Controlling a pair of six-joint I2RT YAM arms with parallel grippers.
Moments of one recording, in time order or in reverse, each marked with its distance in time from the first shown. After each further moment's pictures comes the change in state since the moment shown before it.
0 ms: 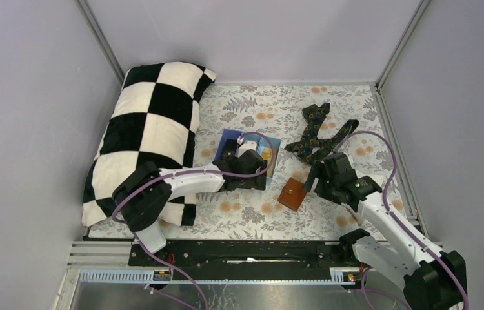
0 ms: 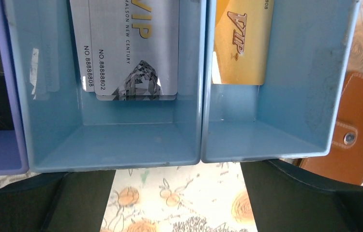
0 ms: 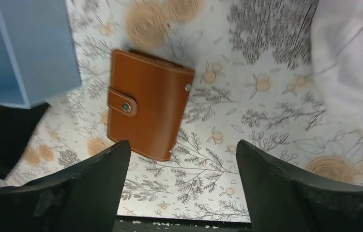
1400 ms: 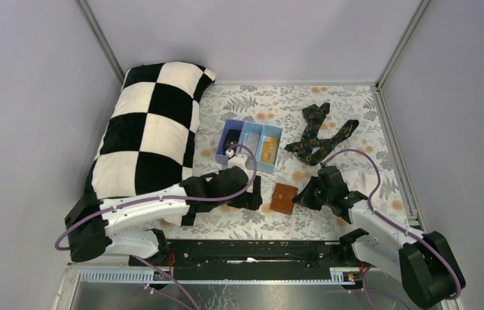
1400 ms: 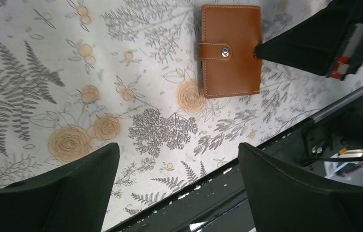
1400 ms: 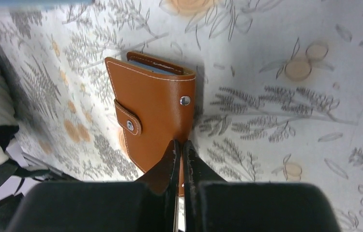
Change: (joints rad) left arm -0.128 -0.464 -0.149 -0.142 0.103 -0.083; right arm 0.014 0.127 -0.321 0.533 -0.286 0.187
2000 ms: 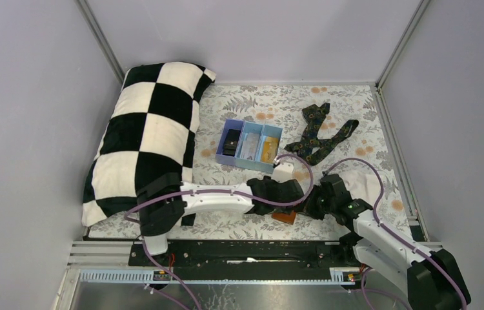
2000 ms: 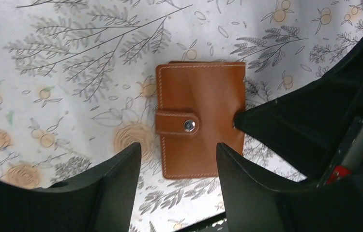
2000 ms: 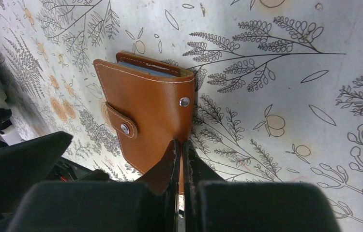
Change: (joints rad) left arm -0.211 0.571 0.425 -0.096 -0.235 -0.097; right arm 0.032 -0.199 -0.077 -0.151 -0.032 0.044
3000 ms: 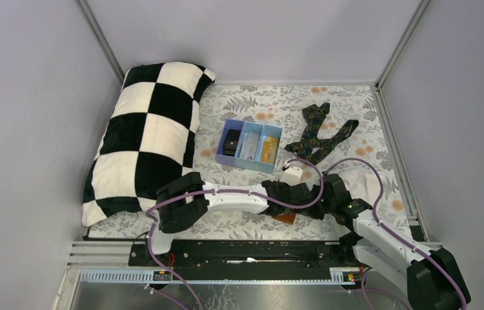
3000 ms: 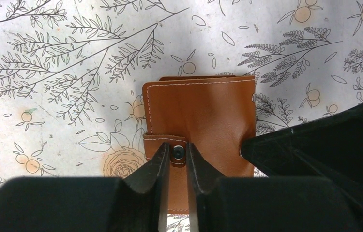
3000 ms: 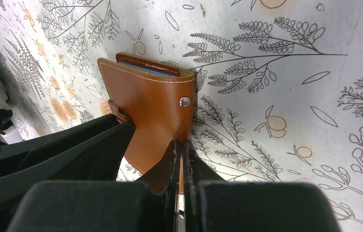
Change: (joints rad) left arm -0.012 0.200 0.137 -0.029 -0.047 0.049; right arm 0.000 0.017 0.000 0.011 0.002 0.005
